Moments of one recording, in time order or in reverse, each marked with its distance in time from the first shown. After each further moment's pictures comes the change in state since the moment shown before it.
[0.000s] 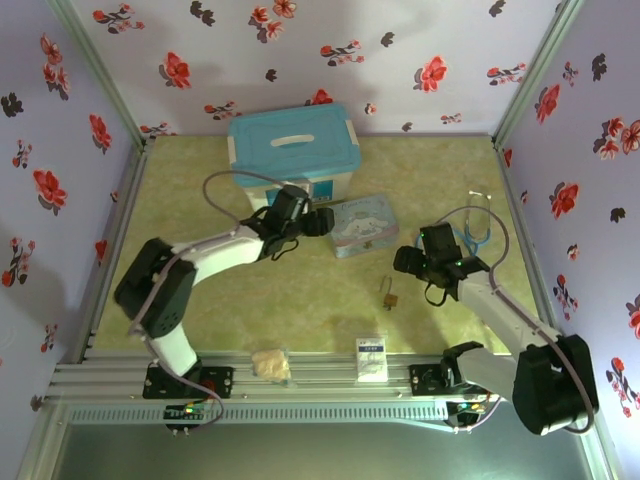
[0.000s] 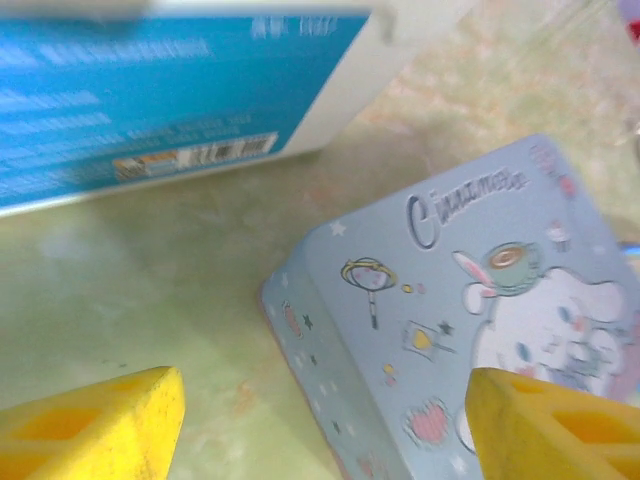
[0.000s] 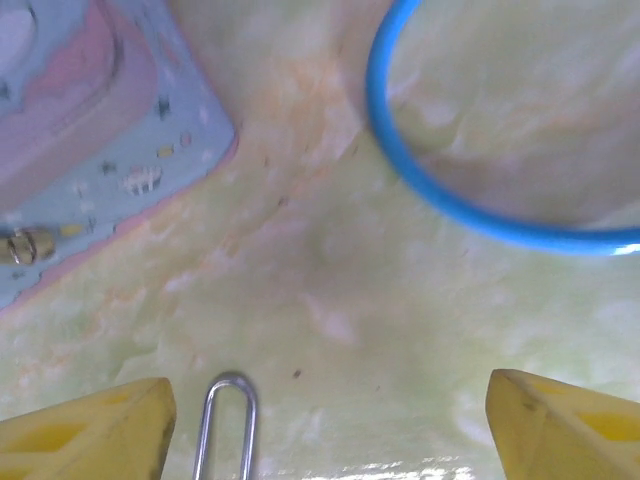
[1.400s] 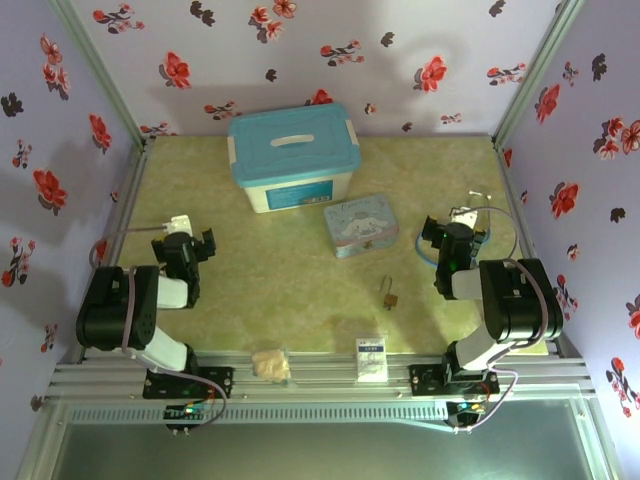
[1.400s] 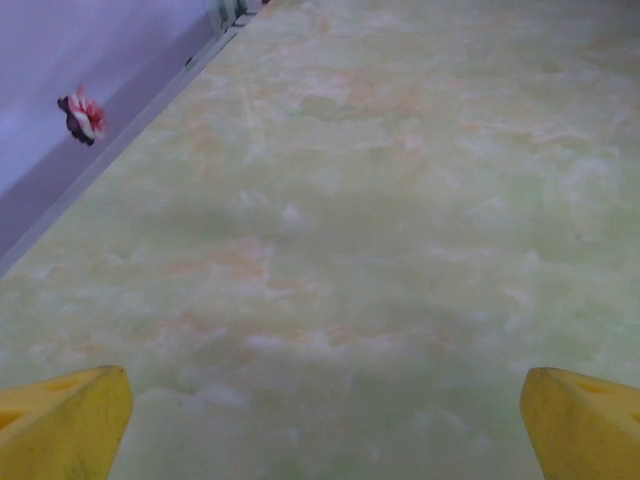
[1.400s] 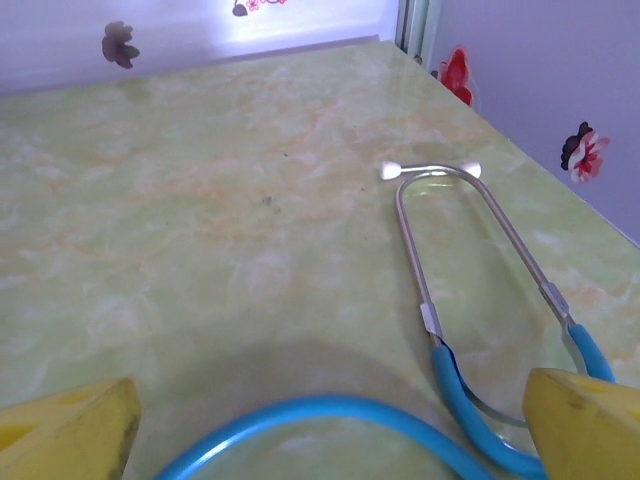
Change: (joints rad) left arm 0.684 -0.133 -0.732 0.826 -0.229 0.525; right arm -0.257 0.485 -0.237 1.321 0.240 -0.406
